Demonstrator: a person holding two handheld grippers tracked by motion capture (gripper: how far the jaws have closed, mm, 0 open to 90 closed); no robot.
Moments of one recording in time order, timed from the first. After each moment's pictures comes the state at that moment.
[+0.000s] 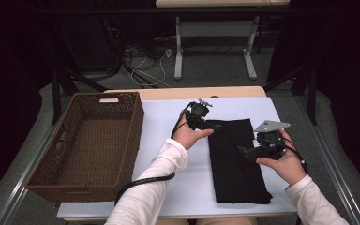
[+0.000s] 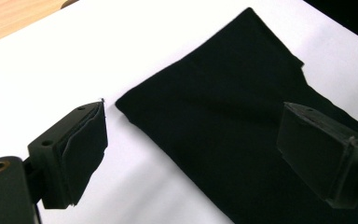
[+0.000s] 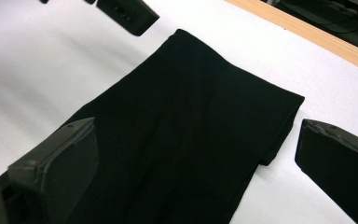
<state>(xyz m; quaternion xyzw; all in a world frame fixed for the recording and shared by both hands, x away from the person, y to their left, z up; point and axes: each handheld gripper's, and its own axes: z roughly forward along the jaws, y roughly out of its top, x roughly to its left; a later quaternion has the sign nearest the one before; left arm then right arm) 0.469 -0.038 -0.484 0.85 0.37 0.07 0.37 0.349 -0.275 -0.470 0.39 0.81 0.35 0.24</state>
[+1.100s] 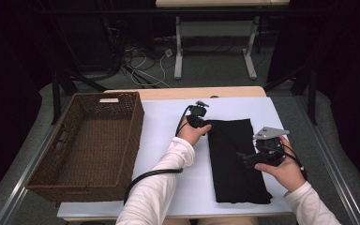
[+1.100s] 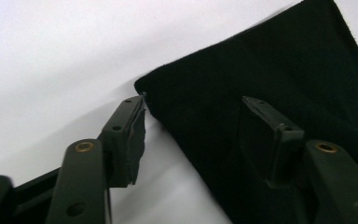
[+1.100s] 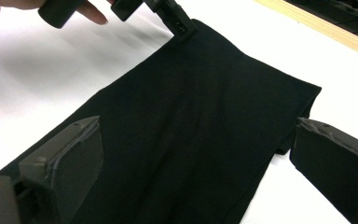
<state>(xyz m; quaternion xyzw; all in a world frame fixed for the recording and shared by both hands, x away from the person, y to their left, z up) 0.504 -0.045 -0.534 0.83 0.45 0.01 0.34 0.333 -0.272 -0.479 0.39 0.82 0.35 0.23</state>
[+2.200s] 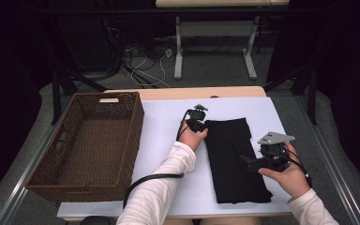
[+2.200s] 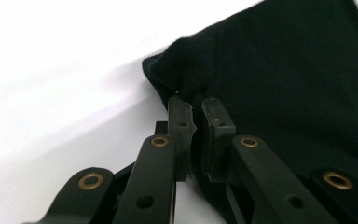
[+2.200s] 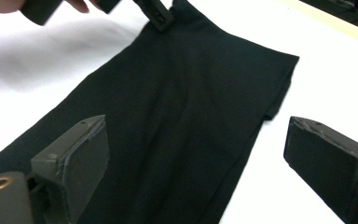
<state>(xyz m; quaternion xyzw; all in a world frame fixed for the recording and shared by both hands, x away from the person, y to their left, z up) 0.488 -0.034 -0.534 0.82 0.47 0.02 0.33 0.319 -0.280 -0.484 0.40 0.81 0.35 0.24</state>
